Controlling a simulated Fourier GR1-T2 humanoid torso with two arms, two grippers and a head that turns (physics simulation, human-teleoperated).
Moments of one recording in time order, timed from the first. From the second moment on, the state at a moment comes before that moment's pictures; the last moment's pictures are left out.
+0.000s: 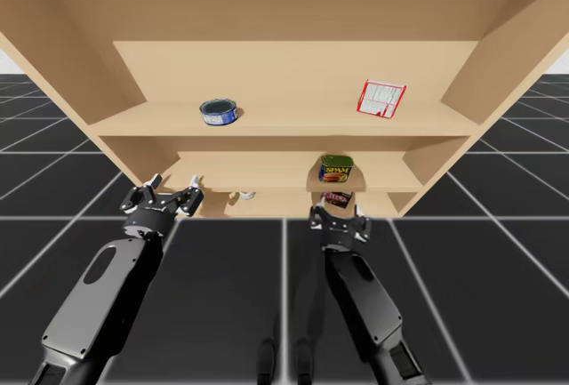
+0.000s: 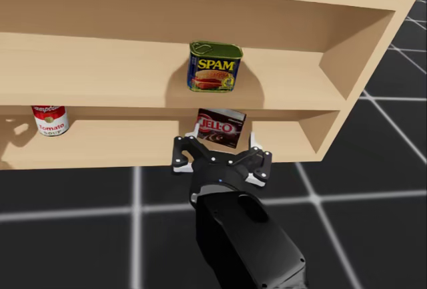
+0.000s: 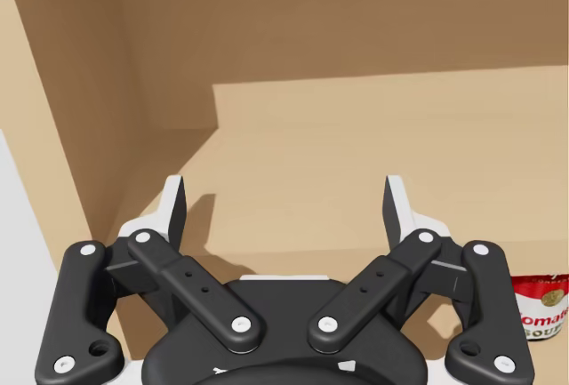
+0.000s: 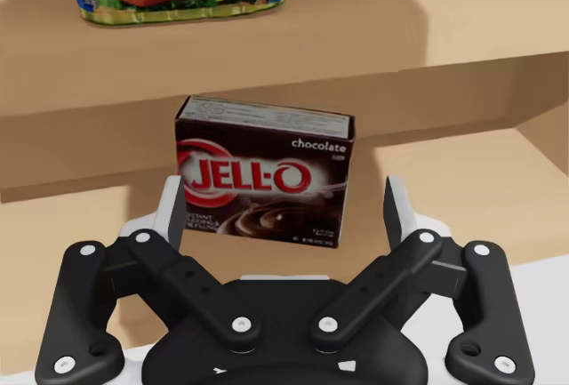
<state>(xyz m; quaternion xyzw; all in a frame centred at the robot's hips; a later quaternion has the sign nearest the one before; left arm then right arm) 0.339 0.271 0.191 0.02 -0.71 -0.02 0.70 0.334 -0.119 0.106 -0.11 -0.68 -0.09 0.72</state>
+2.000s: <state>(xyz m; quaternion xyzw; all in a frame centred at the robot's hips) 0.337 0.269 0.191 0.02 -0.71 -0.01 0.70 0.272 -0.132 0.124 -0.07 -0.67 -0.01 0.73</state>
